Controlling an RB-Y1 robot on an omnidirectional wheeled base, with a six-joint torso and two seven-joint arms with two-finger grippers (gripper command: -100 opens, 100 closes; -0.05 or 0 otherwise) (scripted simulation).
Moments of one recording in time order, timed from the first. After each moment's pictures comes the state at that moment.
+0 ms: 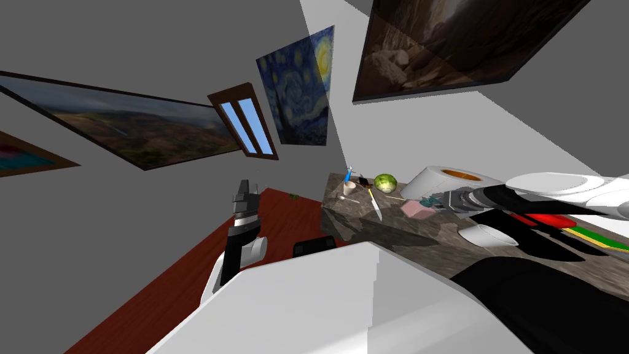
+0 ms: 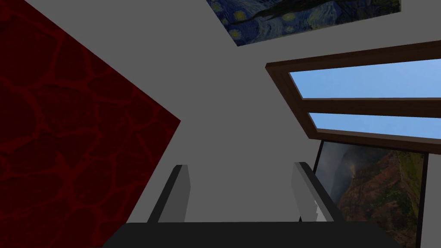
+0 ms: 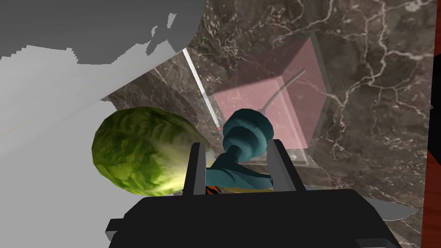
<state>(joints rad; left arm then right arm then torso) 0.47 0.01 -0.01 -2.26 -0.11 -0.42 -0.04 0.71 -1.69 -0.16 -0.91 0.92 -0.80 0.20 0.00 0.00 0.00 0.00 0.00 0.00</state>
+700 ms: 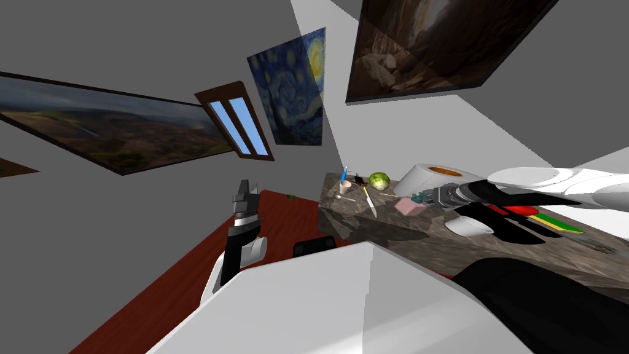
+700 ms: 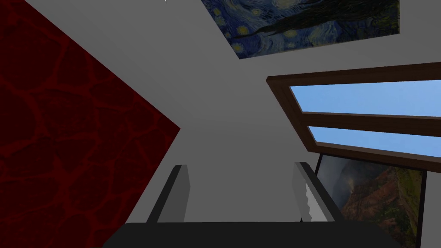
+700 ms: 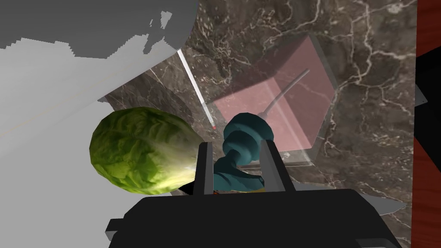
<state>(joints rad) 0.47 0.01 -0.01 -2.26 -0.11 -0.42 -0.04 0.81 -1.79 -0.14 -1.01 0.79 -0.73 0.19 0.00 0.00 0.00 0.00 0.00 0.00</state>
